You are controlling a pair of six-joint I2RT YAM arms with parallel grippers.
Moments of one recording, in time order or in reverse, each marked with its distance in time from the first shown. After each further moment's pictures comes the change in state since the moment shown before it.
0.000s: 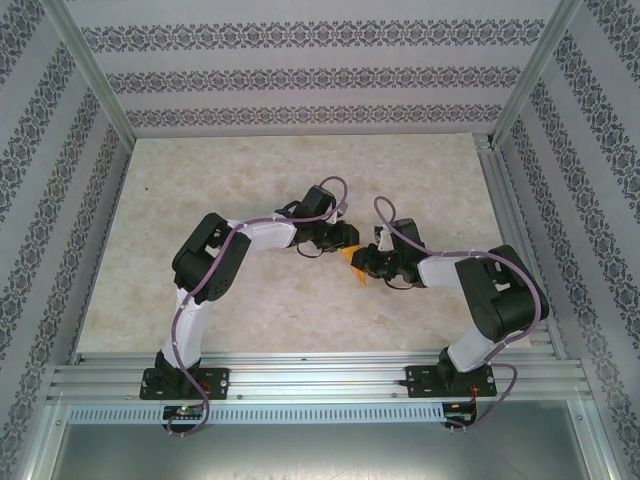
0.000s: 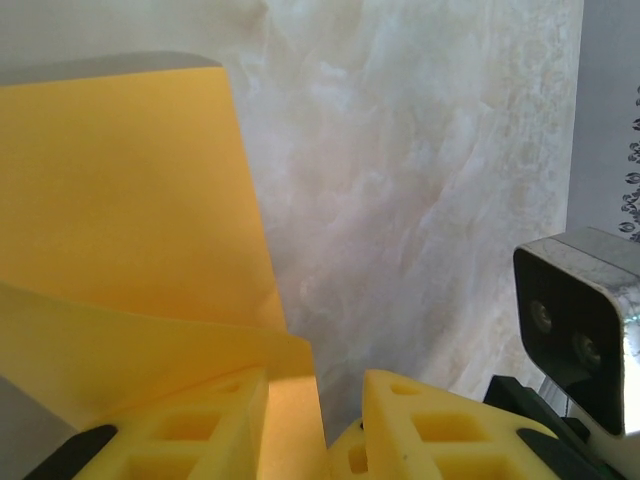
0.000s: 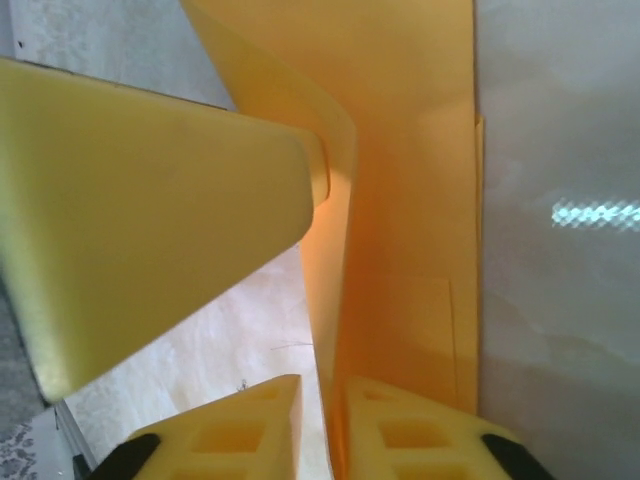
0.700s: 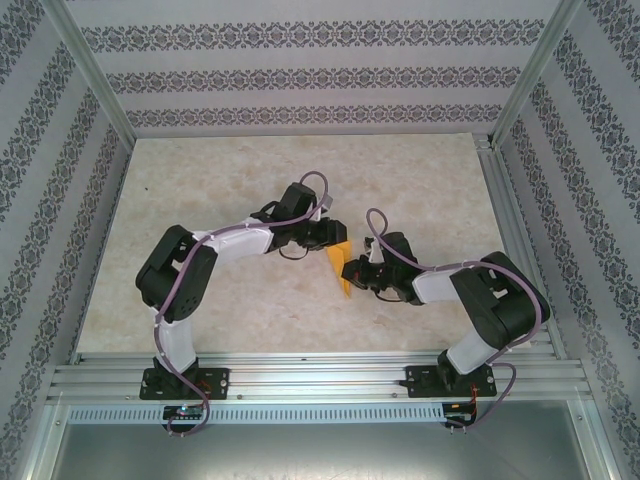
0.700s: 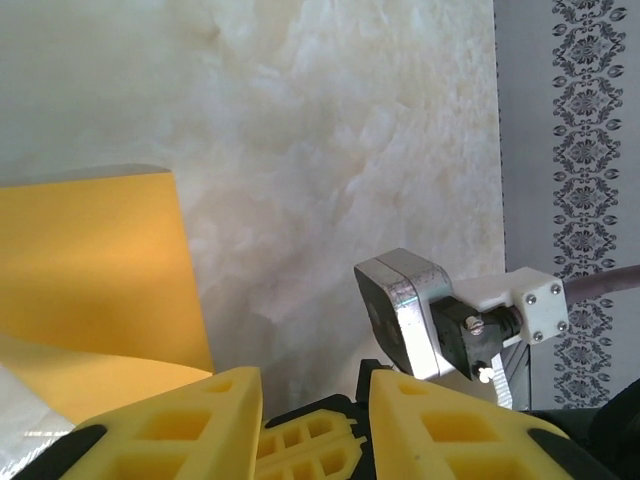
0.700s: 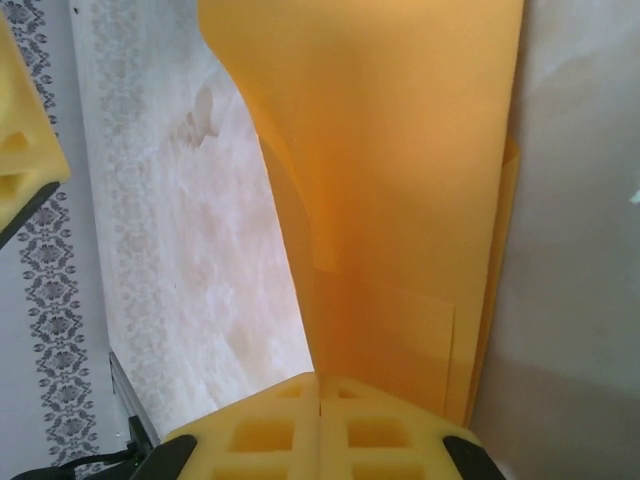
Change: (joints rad) left arm 0.028 -0.267 -0.219 0.035 -0.008 -0.003; right arm 0.130 -0.038 -0.132 0.226 0.003 0.204
